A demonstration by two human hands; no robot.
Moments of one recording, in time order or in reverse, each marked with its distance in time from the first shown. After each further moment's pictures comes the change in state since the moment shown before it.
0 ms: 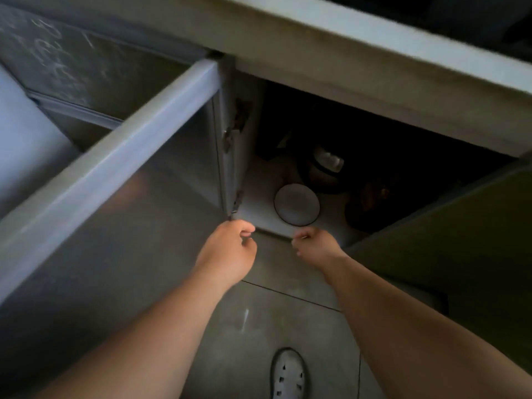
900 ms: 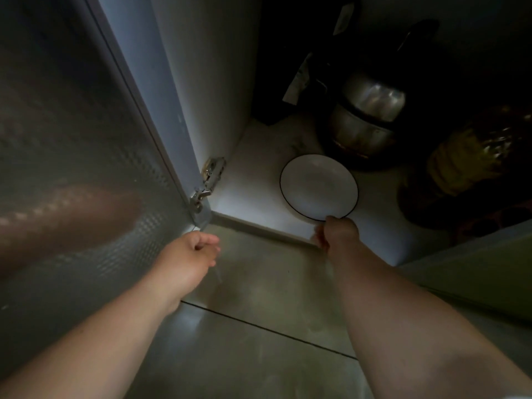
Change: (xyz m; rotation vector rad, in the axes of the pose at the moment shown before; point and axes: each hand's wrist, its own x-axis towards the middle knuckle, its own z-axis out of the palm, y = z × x) left_hand 0.157 -0.188 0.176 -0.347 -0.040 -0.261; right_hand 0.318 0.155 0.101 0.453 0.232 0.153
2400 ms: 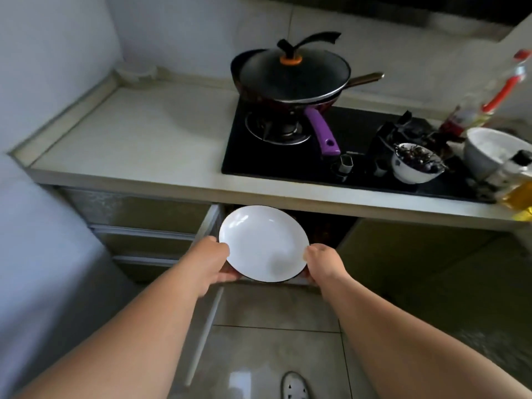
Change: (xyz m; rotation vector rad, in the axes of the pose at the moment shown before) left_hand -0.377 0.390 -0.265 -0.224 -0.272 -0.101; right_hand -0.580 -0.309 -0.223 0.021 0.055 -0.105
